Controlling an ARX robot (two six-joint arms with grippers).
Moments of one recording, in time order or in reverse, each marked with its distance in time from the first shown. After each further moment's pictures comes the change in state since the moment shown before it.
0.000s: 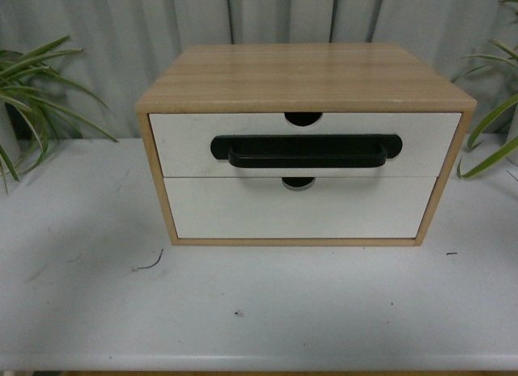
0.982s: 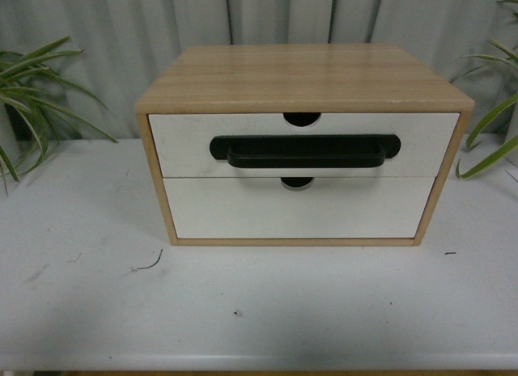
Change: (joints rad) left arm -0.073 -0.705 -0.491 -0.004 -0.006 0.095; right arm 0.009 -0.870 -0.493 -0.234 0.083 -0.017
